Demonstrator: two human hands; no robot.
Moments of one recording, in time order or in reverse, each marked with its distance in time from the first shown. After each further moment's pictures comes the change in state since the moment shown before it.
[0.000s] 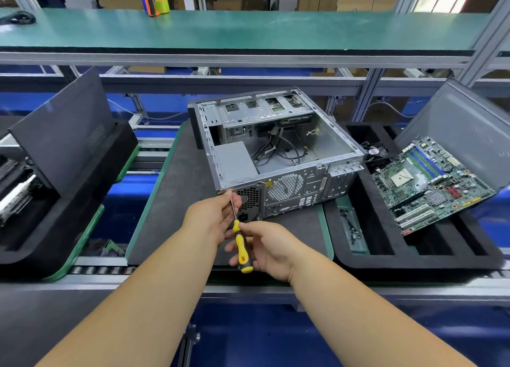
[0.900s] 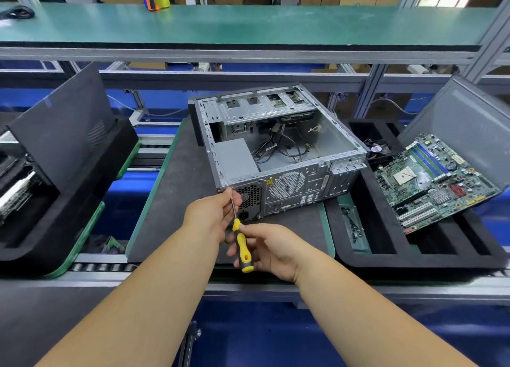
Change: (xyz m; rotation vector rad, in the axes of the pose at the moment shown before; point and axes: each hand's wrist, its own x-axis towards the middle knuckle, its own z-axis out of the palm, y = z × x) left_hand 0.004 -0.002 0.001 -0.089 0.015 0.035; right_hand 0.001 0.004 -0.007 -0.011 -0.033 -0.006
